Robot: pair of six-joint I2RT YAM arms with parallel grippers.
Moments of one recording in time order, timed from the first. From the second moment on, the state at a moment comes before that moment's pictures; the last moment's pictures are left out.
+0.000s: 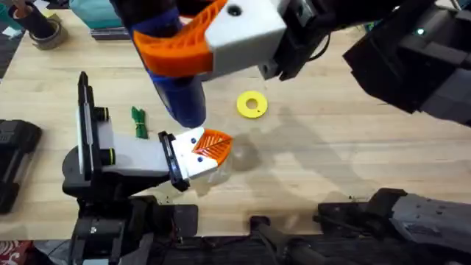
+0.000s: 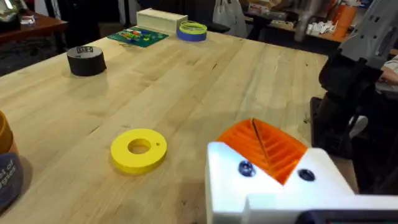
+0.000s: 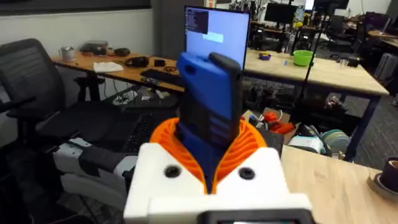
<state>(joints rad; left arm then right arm) 0.03 0.01 0.02 -0.14 1.22 0.03 0.71 1.33 1.09 0.60 -1.19 0.22</state>
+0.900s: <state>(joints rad) 0.03 0.01 0.02 -0.14 1.22 0.03 0.74 1.38 1.07 0.60 -1.19 0.15</state>
